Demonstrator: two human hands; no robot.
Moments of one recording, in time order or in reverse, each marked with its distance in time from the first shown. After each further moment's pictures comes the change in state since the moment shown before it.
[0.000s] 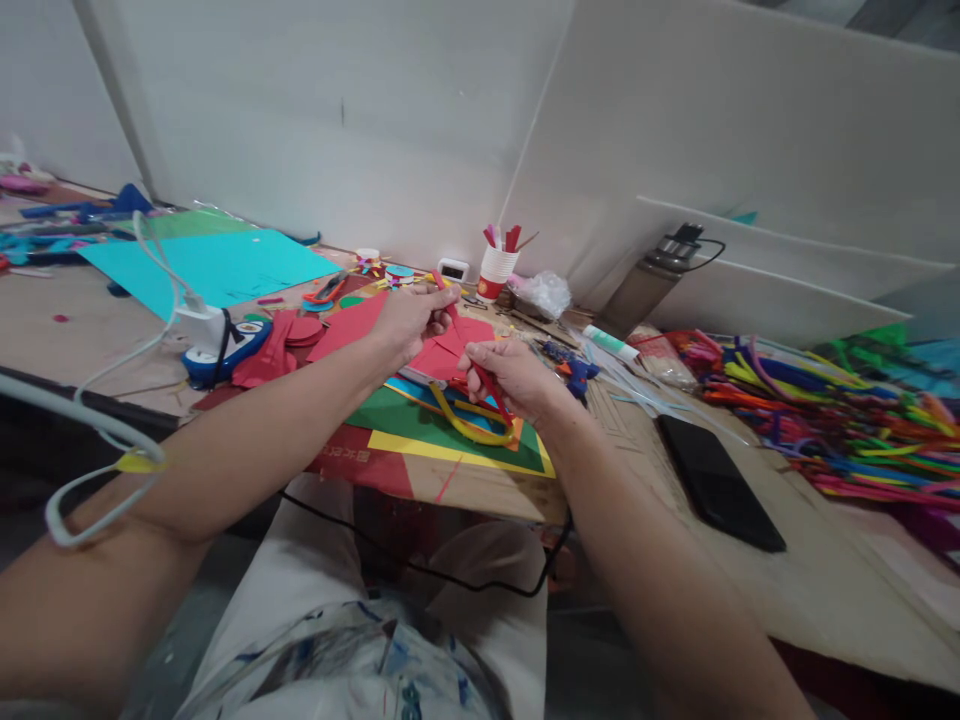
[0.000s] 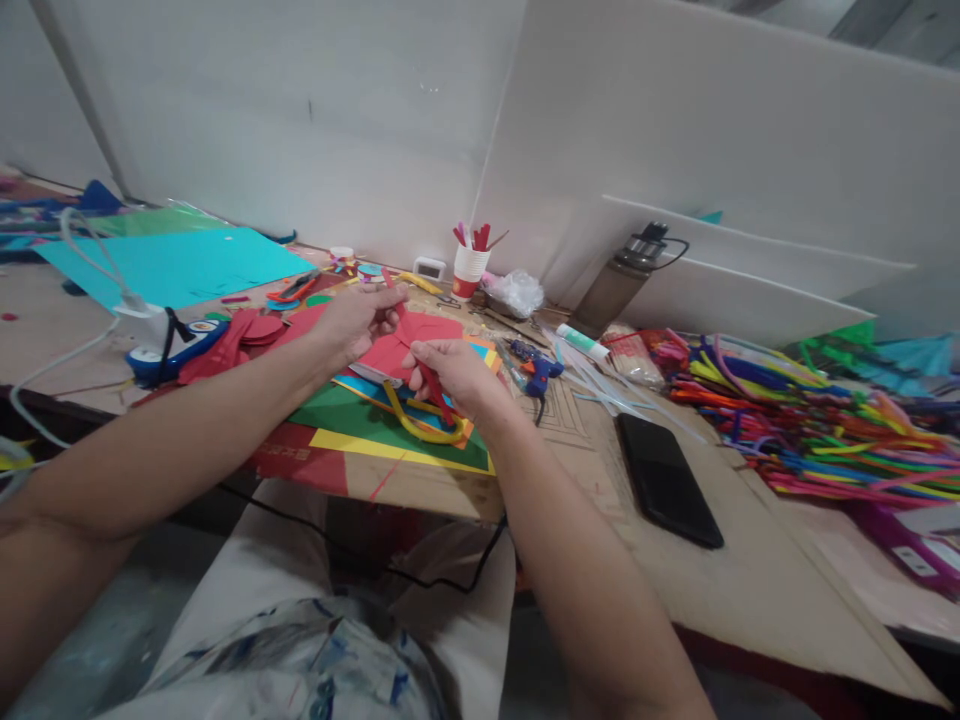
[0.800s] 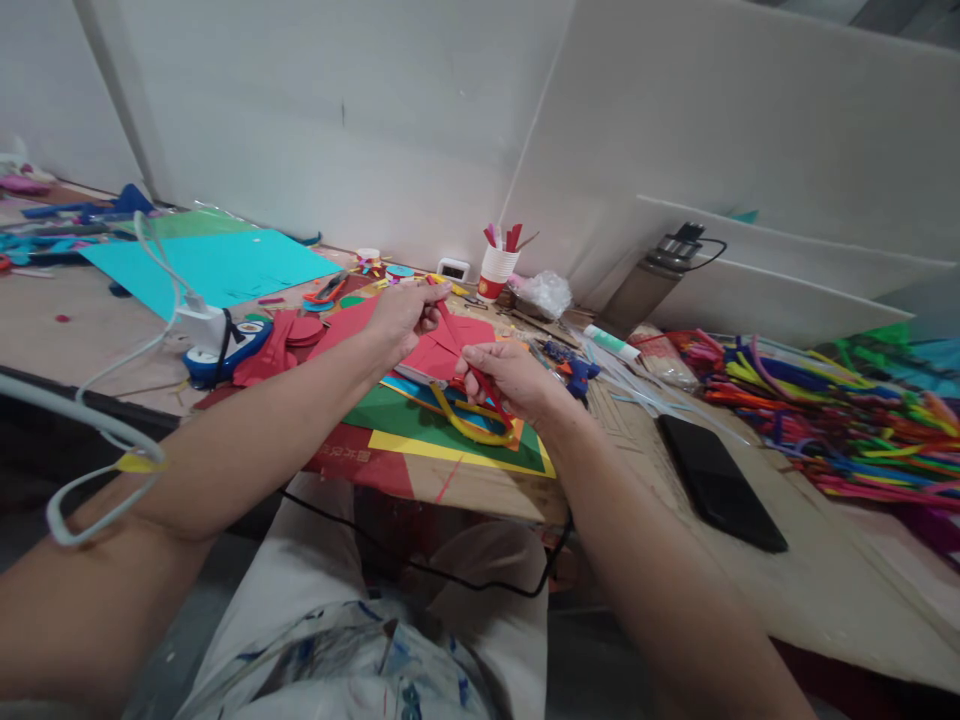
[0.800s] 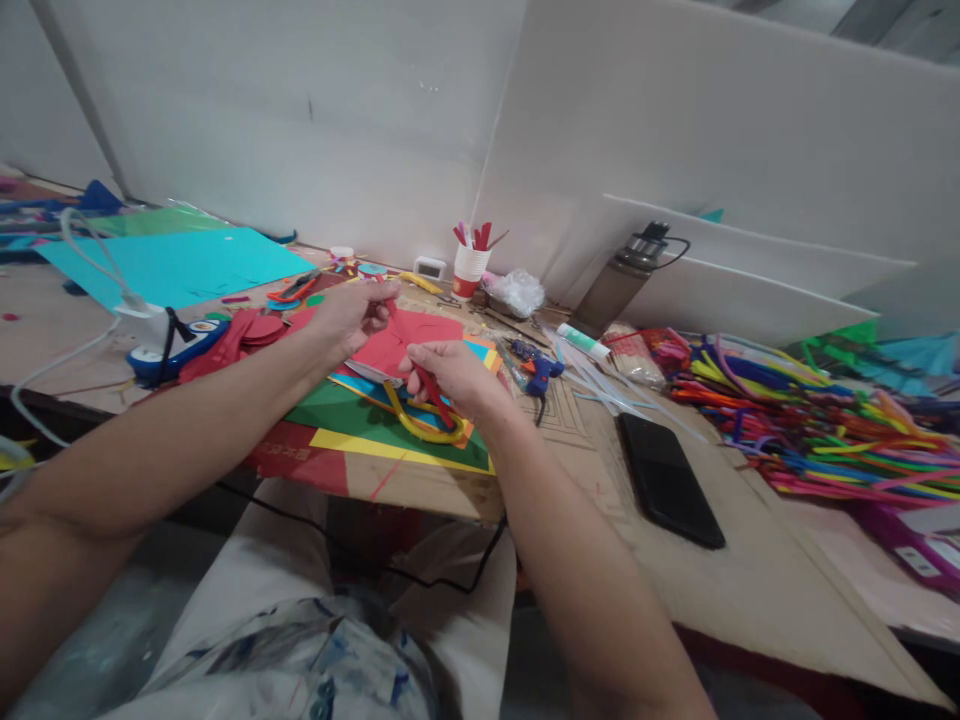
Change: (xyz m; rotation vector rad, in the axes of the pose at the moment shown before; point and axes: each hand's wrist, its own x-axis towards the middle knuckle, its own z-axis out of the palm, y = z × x) left_hand 0.005 0.004 -0.003 -0.006 0.083 -0.005; right_hand -0.001 -0.001 0.001 -0.021 -0.046 0.047
